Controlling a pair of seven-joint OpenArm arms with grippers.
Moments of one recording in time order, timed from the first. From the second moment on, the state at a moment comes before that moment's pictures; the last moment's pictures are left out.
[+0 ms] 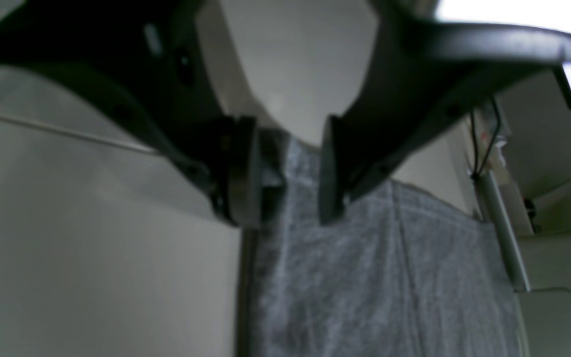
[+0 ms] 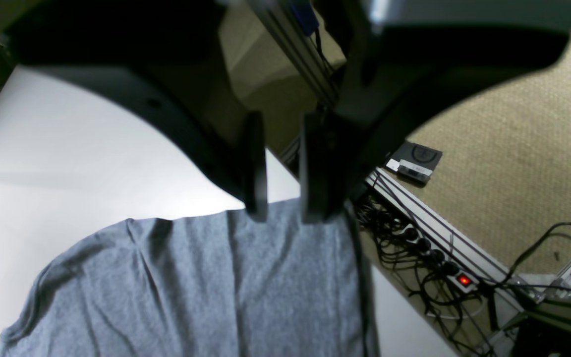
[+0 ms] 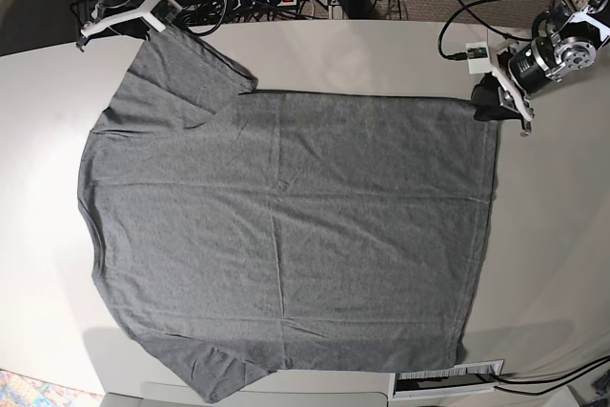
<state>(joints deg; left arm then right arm) 17.7 -53.2 26.1 92.7 32.1 -9.7 -6.3 -57.4 27.4 16.0 133.1 -14.9 29.9 -33.2</state>
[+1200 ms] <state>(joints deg) 20.4 -52.9 26.0 97.8 30.2 -17.5 -2.5 -57.1 27.6 16.0 133.1 -14.1 34.6 -31.9</state>
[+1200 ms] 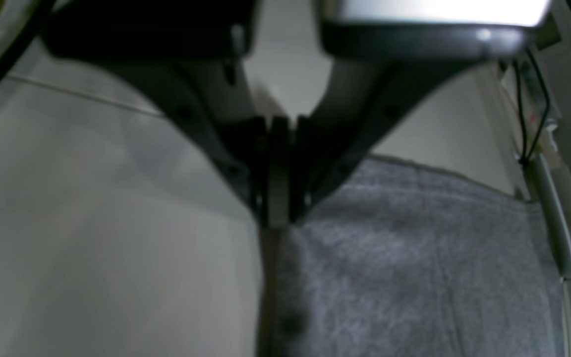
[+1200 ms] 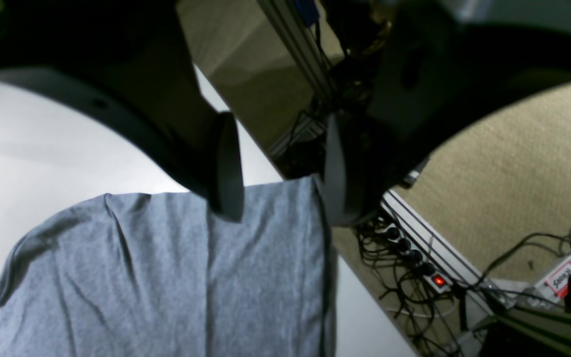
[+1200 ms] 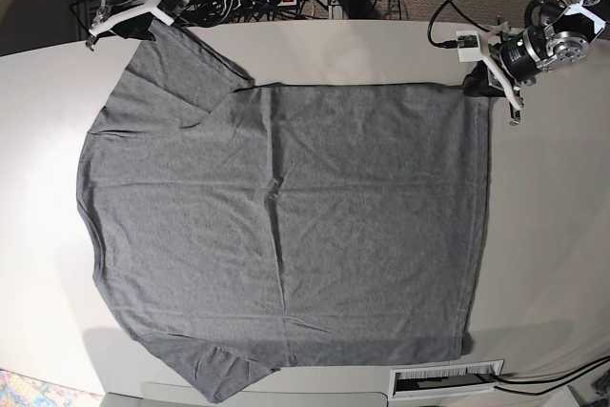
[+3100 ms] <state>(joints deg) 20.5 -52.4 26.0 97.8 30.2 -17.1 -4.0 -45.1 27.4 16.0 113.9 -9.1 34.2 -34.6</state>
